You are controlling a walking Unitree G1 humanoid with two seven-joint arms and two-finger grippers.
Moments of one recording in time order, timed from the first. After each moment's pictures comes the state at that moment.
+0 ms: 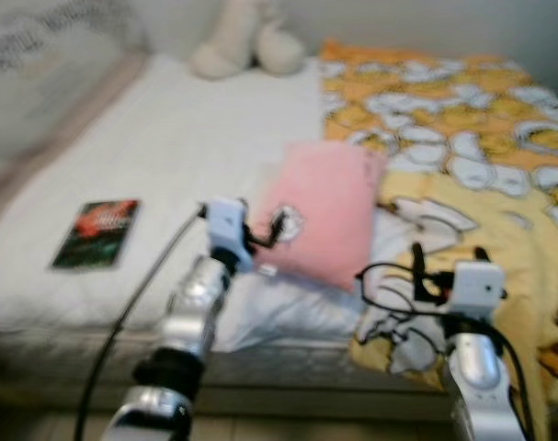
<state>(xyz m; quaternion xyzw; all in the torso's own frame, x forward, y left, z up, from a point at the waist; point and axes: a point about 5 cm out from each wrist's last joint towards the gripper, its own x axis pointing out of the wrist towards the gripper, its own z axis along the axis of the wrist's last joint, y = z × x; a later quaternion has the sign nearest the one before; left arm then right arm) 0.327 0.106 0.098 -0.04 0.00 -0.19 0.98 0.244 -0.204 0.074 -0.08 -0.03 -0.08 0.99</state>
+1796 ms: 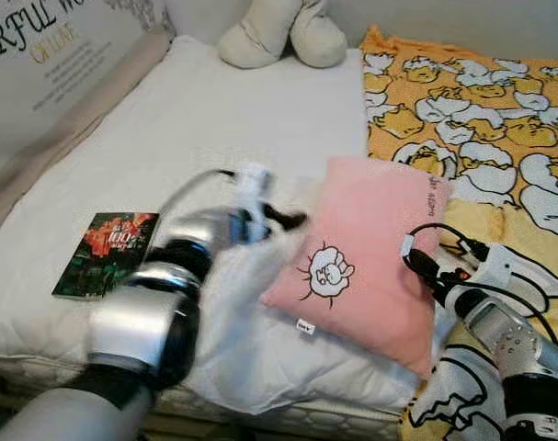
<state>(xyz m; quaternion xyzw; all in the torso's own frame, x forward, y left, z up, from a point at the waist) 0.372 0.071 0.115 -0.08 0.29 -0.34 0.89 0.287 -0.248 0.056 0.29 0.23 -0.01 0.93</state>
